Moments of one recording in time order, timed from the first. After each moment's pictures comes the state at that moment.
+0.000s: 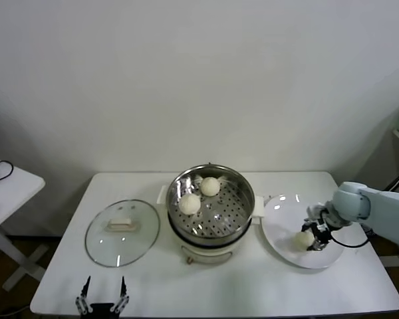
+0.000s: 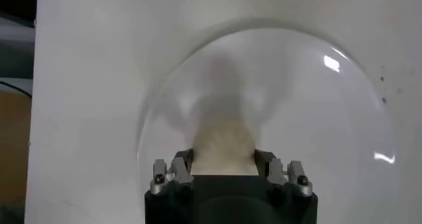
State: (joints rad) left arm 1.89 -1.55 -0.57 -1.98 0.28 -0.12 -0.23; right arm 0.42 0.53 -1.50 1.44 0.28 -0.25 -0.85
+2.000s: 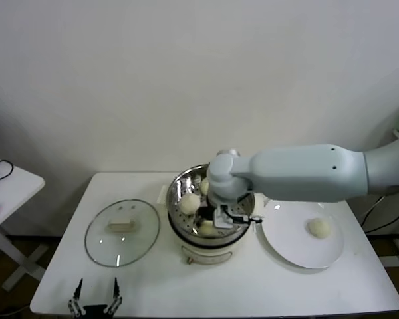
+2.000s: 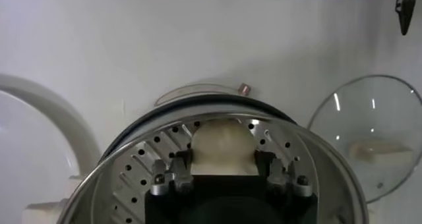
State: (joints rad) left arm 1.89 -1.56 -0.60 -1.96 0.27 -0.13 -0.26; right arm 0.65 1.13 -1.51 1.66 -0.18 0.23 -0.96
